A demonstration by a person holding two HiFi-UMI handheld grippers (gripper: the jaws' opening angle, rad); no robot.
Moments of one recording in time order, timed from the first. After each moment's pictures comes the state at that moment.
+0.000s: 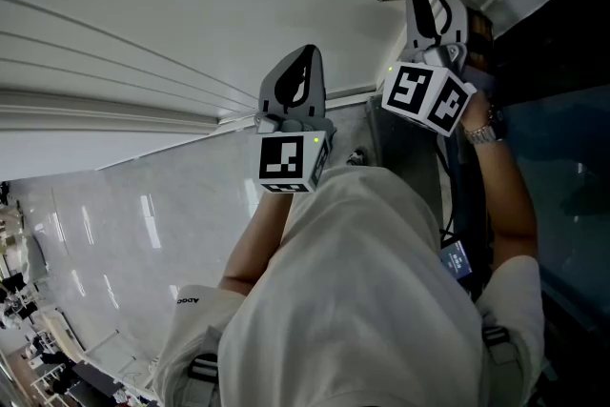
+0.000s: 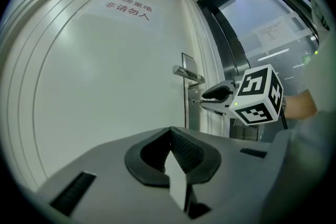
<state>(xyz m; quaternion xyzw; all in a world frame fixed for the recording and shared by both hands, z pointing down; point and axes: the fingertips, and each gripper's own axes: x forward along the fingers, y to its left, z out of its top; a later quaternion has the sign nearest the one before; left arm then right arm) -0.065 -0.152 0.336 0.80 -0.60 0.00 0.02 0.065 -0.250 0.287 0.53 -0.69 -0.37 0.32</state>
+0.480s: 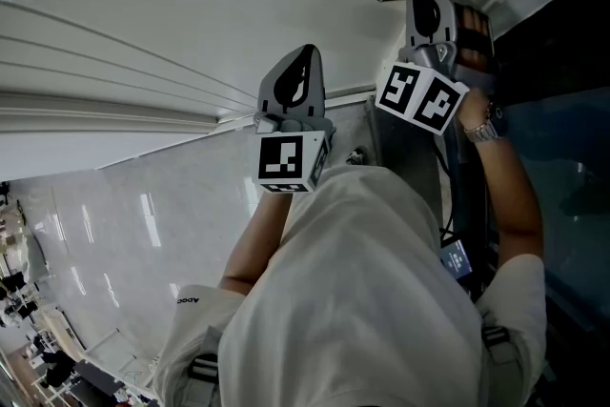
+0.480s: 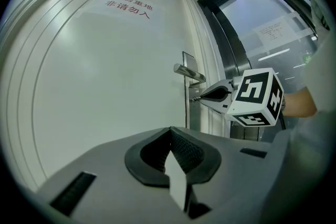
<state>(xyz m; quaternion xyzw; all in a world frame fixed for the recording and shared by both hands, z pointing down) -0.066 -0.157 0.339 0.79 -0.61 0.01 0.02 0.057 -0.255 0.288 0.52 -0.65 -0.42 0.36</state>
